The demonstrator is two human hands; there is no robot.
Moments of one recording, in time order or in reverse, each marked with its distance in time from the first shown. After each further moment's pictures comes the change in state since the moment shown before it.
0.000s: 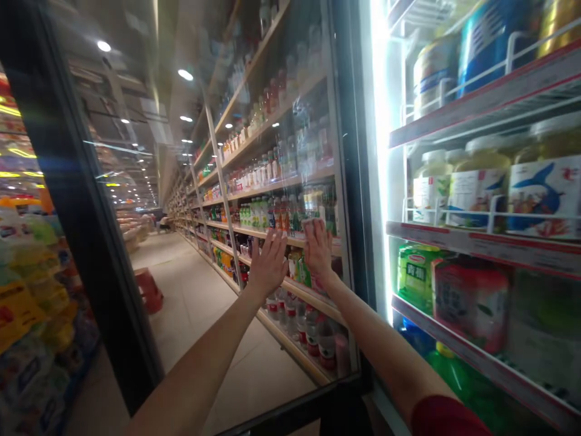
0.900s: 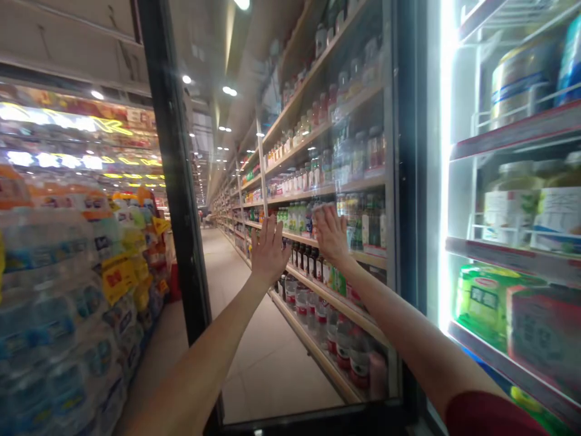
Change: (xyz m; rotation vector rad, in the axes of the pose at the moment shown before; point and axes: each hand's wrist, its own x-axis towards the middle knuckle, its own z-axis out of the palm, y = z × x) left_hand -0.022 -0.083 -0.066 0.107 0.112 -0.279; right_hand 0.067 -0.078 0.010 0.061 -0.057 -0.210
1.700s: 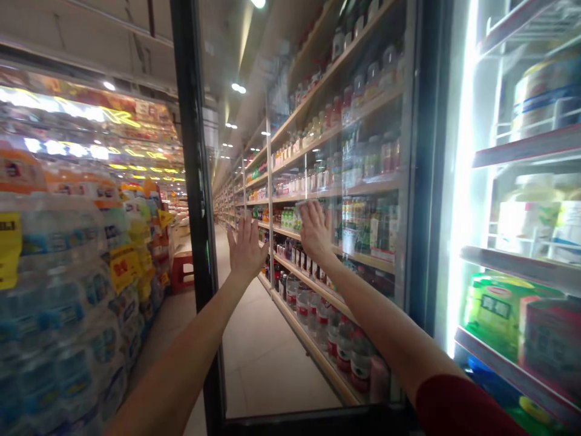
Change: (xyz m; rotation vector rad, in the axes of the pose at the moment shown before) left_hand -0.024 -0.077 -0.010 0.000 0.024 -0.140; right_hand 0.025 -0.081 0.019 0.051 -0.016 -0.005
